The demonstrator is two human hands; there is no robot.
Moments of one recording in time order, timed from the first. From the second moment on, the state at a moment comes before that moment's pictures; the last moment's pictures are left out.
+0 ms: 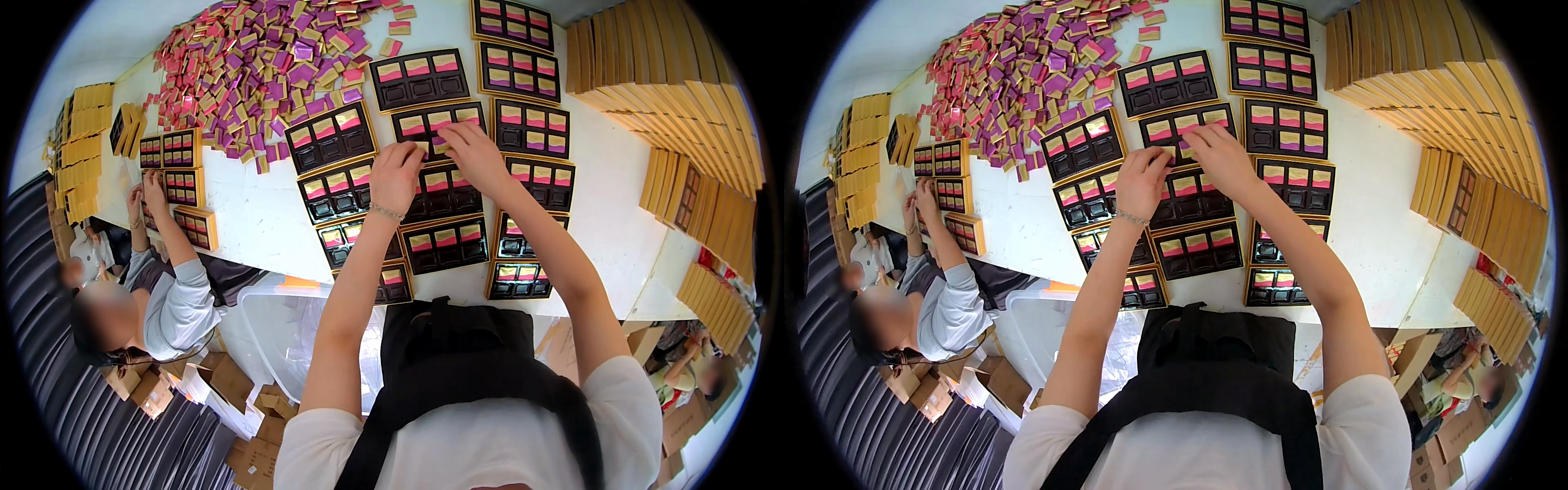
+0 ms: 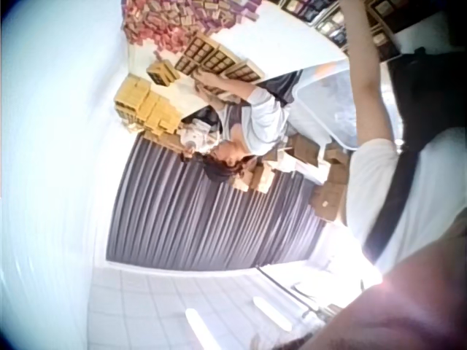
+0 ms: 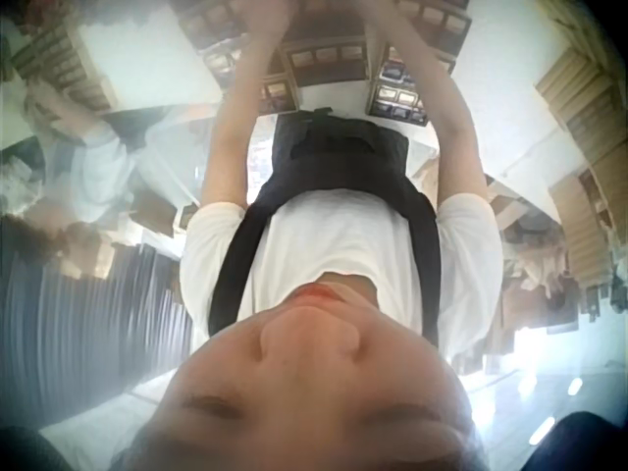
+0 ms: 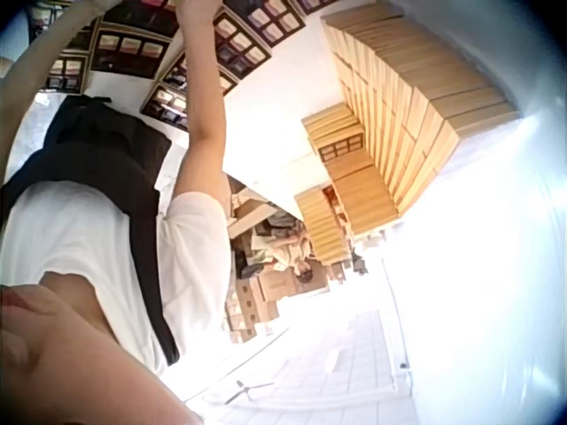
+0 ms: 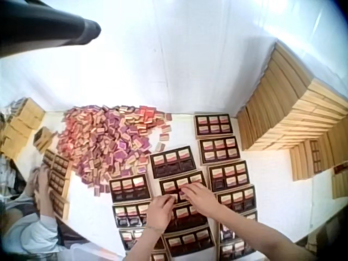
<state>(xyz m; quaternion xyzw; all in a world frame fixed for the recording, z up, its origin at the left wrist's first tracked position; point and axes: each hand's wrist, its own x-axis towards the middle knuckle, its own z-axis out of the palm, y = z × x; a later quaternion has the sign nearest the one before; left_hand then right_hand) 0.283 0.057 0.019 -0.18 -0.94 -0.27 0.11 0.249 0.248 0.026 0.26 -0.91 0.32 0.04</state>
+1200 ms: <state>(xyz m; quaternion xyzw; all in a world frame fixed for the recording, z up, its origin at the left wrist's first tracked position) 0.297 0.058 0.041 -0.13 -0.97 -0.19 -0.07 0.257 0.234 0.040 0.30 -0.94 0.18 0.00</state>
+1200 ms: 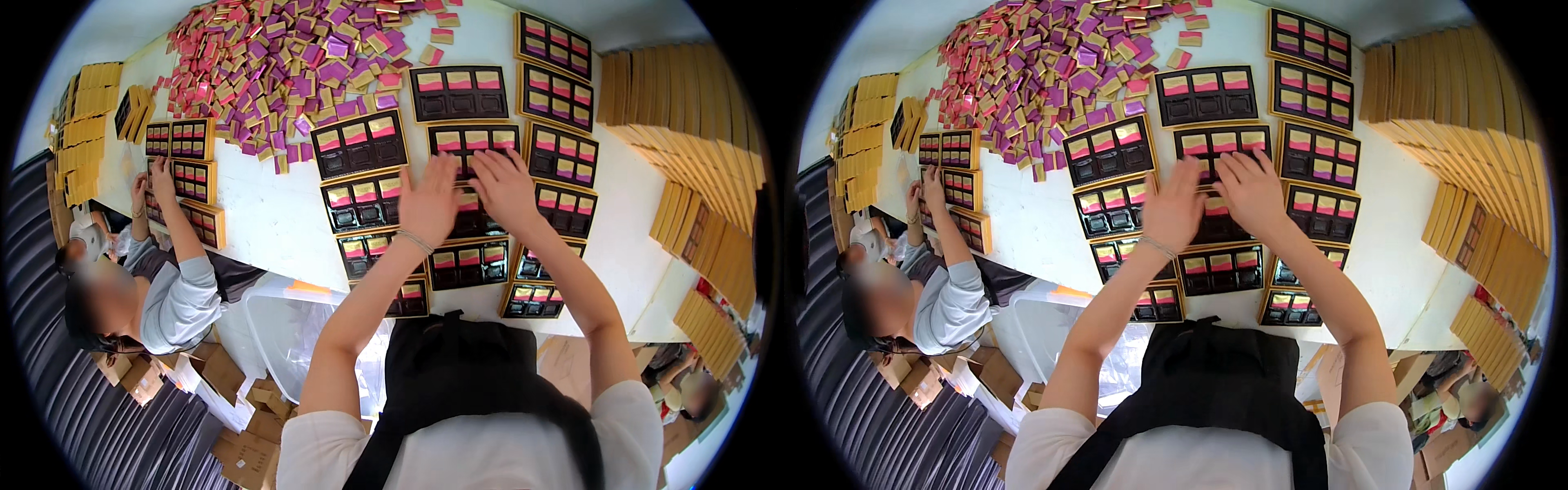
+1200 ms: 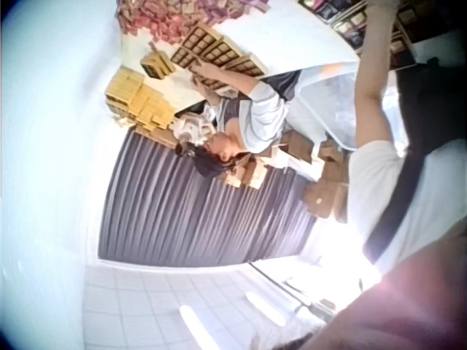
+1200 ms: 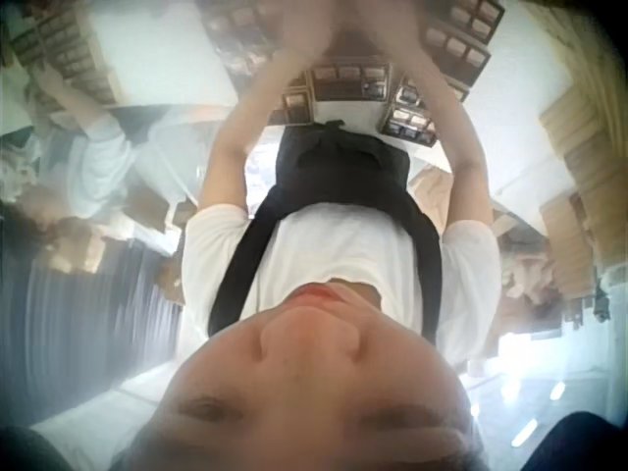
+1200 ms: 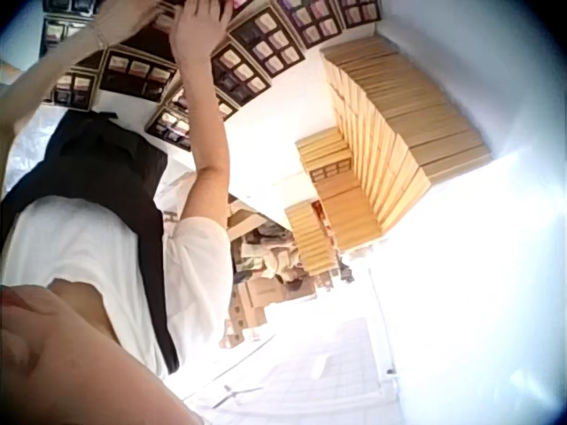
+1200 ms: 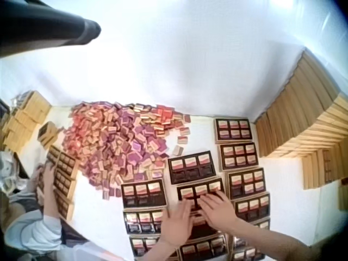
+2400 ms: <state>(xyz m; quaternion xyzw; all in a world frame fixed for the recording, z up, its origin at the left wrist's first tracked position) 0.077 -0.040 0.026 -0.02 -0.99 -0.09 -0.12 0.137 0.247 0.030 -0.13 -0.87 0.47 -0.09</state>
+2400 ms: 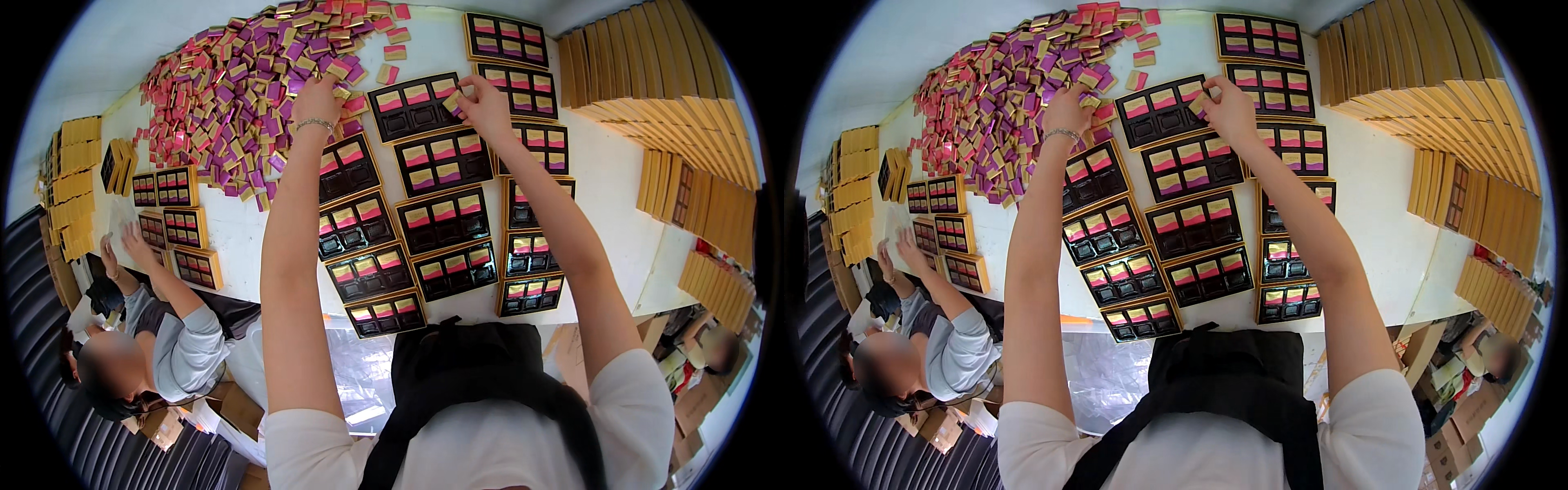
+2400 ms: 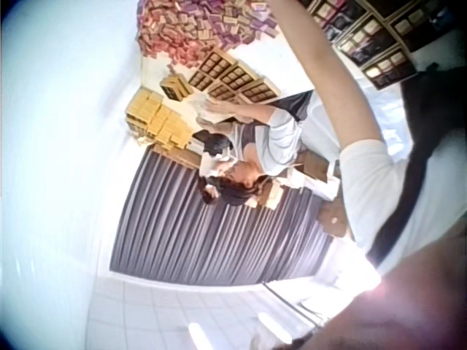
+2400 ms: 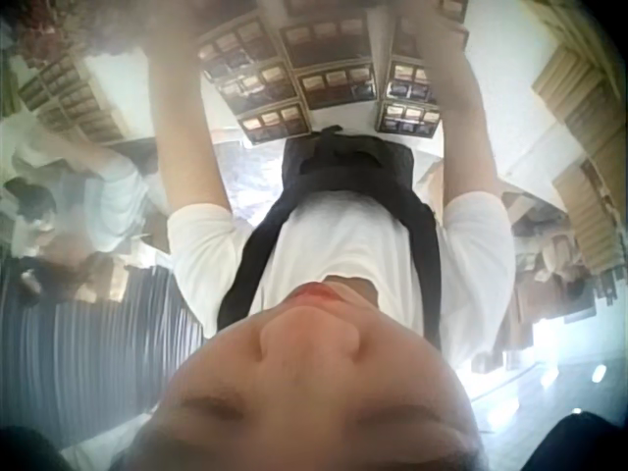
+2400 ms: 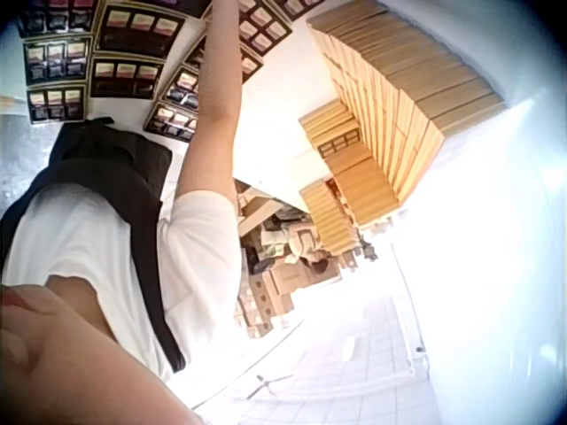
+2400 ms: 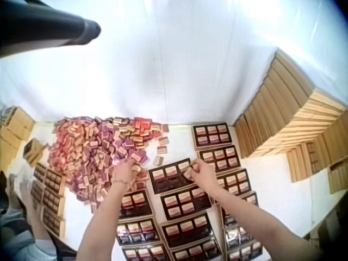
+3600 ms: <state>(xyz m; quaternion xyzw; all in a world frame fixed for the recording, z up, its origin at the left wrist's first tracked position) 0.173 0.046 0.031 0.13 -0.92 -0.36 -0.01 0.154 0.217 0.026 0.09 -0.90 0.41 0.10</state>
